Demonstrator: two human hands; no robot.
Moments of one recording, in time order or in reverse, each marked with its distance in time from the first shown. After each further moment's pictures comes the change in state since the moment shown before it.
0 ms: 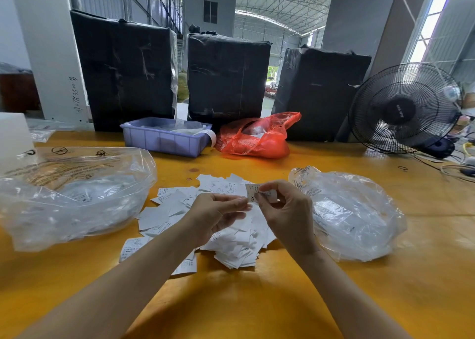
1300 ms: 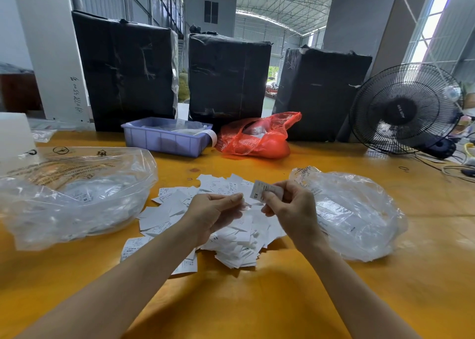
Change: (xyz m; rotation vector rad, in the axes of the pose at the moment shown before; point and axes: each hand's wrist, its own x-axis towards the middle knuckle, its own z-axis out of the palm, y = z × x) left_hand 0.004 -0.003 -0.002 -0.035 0.104 -0.035; right_hand 0.008 0.004 -0.007 0.330 -0.146 0.463
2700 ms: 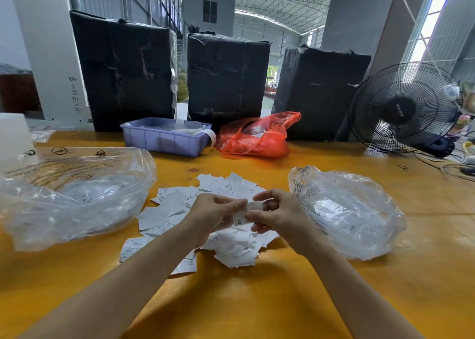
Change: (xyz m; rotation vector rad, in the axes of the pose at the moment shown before) left_hand -0.001 -0.002 0.000 0.154 -0.054 0.065; right_hand -0.003 -0.002 0.000 0.111 -0.305 0.251
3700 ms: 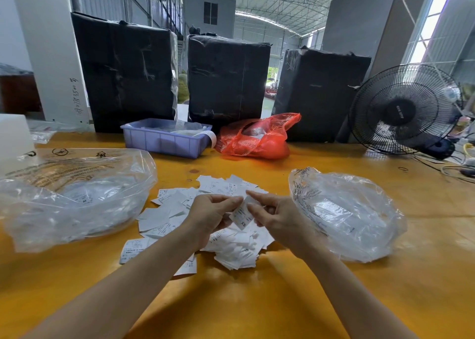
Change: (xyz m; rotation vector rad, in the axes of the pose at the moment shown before) left_hand -0.001 0.000 0.004 -0.039 0.118 0.006; right_hand 0.000 0.000 0.005 -0.304 0.018 -0.133
